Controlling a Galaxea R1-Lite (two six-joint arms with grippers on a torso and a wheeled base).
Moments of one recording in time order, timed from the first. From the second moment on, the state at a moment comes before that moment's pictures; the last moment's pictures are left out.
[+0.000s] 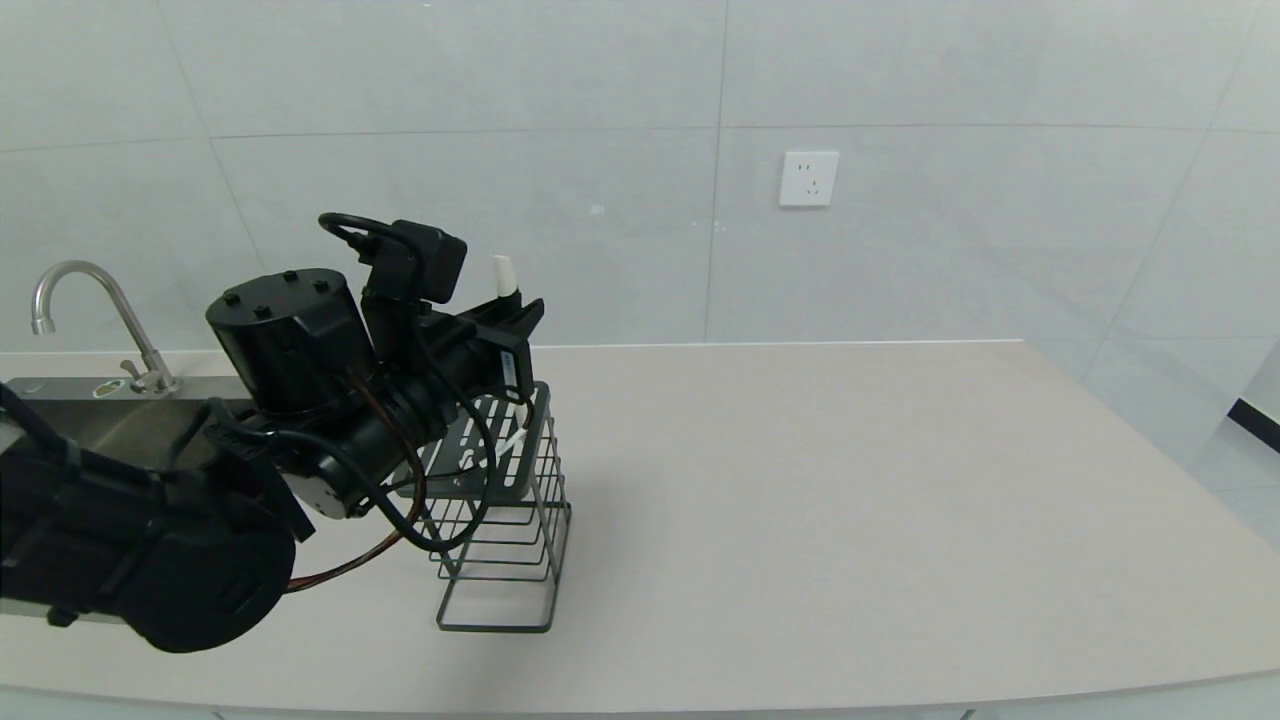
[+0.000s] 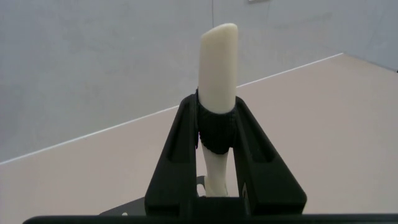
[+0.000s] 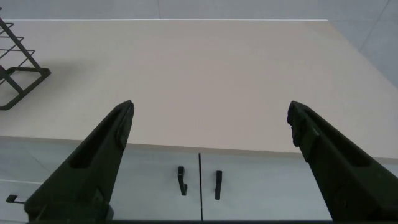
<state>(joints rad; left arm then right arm) -0.52 1.77 -0.71 -1.13 0.08 0.09 0.08 0.10 0.00 0.00 0.03 0.02</state>
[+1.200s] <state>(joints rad) -0.53 1.84 -0.70 -1.13 0.08 0.09 0.08 0.10 0.00 0.00 0.03 0.02</state>
